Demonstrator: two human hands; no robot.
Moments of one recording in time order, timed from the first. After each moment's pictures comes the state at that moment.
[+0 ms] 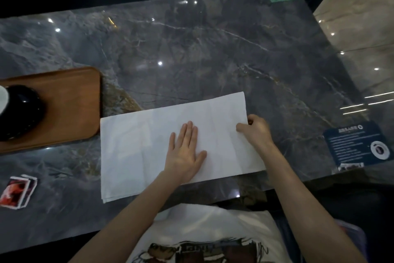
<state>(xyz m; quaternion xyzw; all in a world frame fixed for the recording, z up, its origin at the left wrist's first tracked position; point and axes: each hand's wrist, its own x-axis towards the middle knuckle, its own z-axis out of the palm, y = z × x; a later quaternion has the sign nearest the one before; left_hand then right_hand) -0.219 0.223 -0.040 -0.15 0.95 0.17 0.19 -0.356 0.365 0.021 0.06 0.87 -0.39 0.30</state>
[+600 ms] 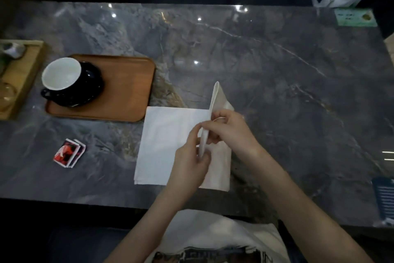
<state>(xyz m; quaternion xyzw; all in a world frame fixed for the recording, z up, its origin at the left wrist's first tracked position) -0.180 0.204 0.084 -0.39 0.76 0.52 -0.02 -0.301 0.243 0.080 -0.16 0.73 -0.50 0.44</state>
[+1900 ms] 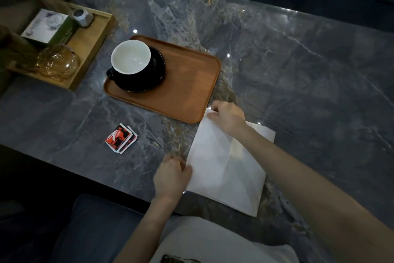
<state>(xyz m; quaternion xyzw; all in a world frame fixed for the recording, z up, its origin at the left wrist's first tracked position) -0.074 0.101 0.003 -0.61 0.73 0.31 0.07 -0.274 0.064 -0.006 -0.47 0.82 -0.10 0.32</state>
